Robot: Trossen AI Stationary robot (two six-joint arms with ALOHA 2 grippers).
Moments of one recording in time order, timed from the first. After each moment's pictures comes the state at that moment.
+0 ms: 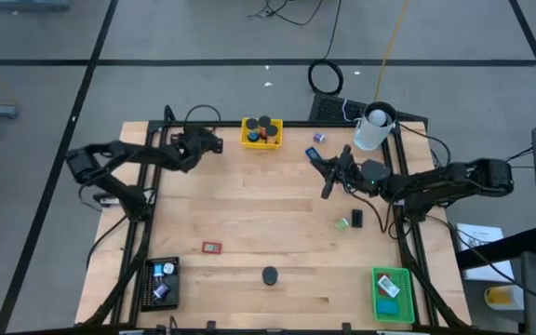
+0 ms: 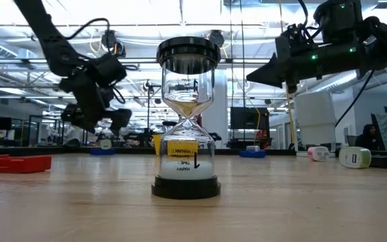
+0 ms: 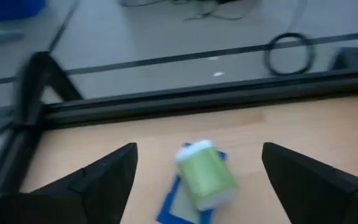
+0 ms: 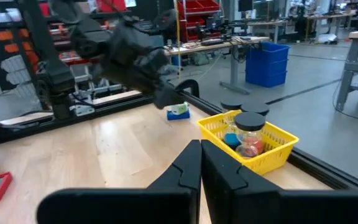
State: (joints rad) left arm 0.64 1.50 0.54 0.17 -0.70 -0.51; right arm -0.20 1.20 0.28 0.90 0.26 0.13
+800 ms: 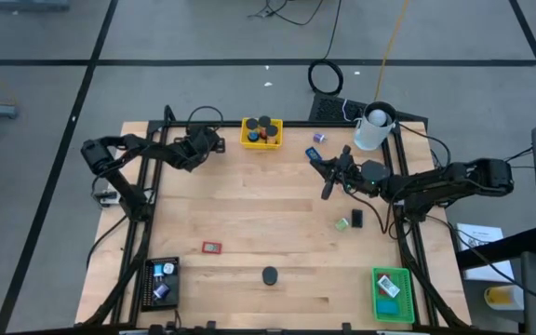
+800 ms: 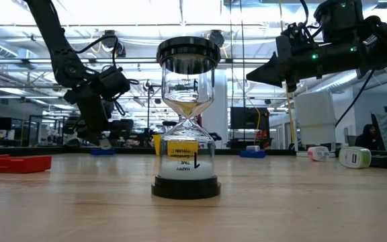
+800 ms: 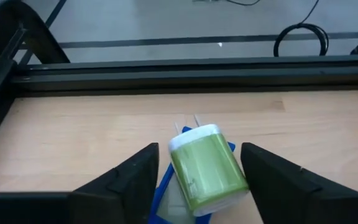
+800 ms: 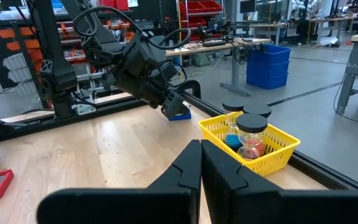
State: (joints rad) left arm 0.68 1.65 0.57 0.24 -0.65 -0.61; right arm -0.19 1.20 0.28 0.90 0.26 0.11
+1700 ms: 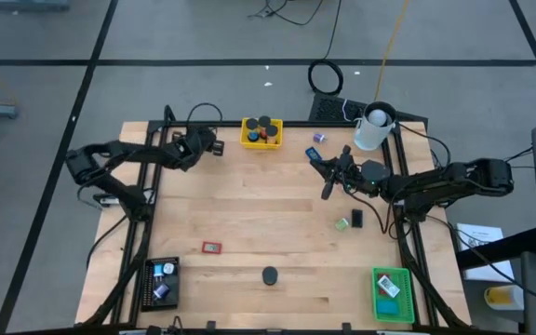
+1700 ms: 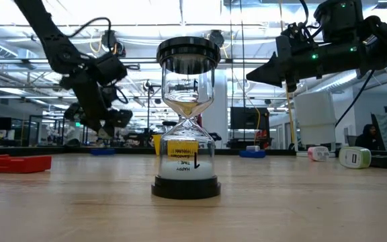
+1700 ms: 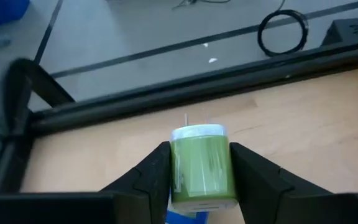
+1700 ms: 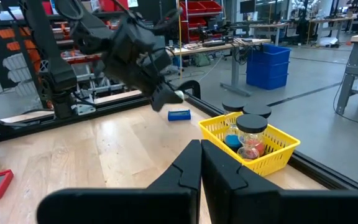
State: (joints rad) left arm 0.65 1.50 0.56 0.12 -0.63 -0.42; right arm -0.19 1.20 0.28 0.90 0.26 0.11
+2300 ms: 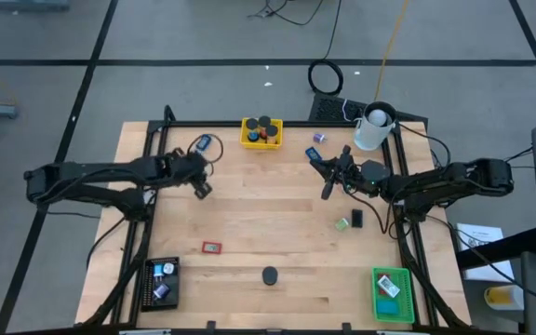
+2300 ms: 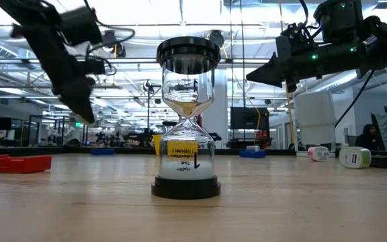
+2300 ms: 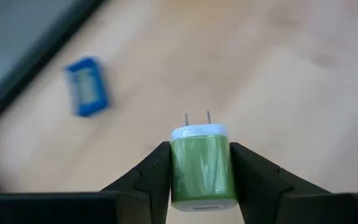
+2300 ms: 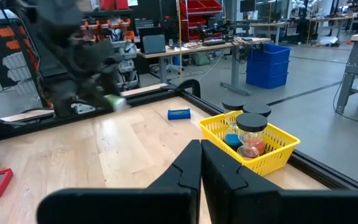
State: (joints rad) left arm 0.29 1.03 0.57 -0.55 -0.34 -0.25; right arm -0.19 1.20 0.28 0.90 0.26 0.11
